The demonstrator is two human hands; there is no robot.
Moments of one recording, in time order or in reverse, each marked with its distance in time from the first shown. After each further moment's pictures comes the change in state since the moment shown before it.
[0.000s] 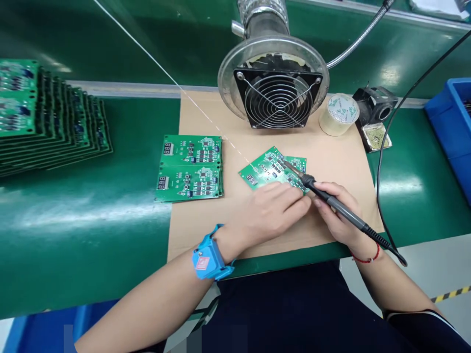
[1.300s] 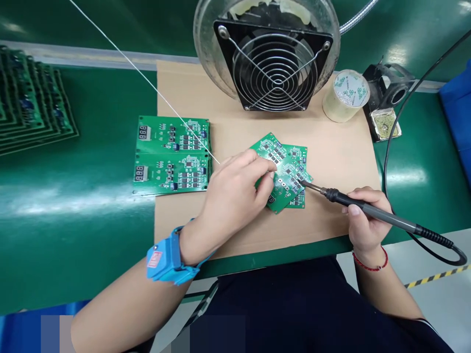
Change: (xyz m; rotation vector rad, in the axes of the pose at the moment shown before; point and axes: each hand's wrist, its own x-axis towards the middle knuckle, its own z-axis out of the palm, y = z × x) left_hand -0.010 -0.017 -0.005 -0.009 -0.054 -0.515; right_hand -0.038 0.017 -0.014 0.129 0.307 0.102
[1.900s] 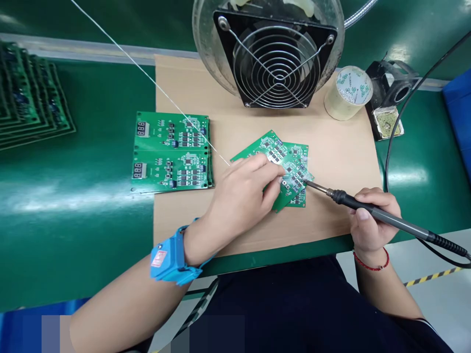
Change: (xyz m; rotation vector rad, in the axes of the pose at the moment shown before) left_hand -0.002 0.005 0.001 -0.018 -0.134 0.035; right_hand 0.003 -0.005 -0.001 0.020 0.031 -0.042
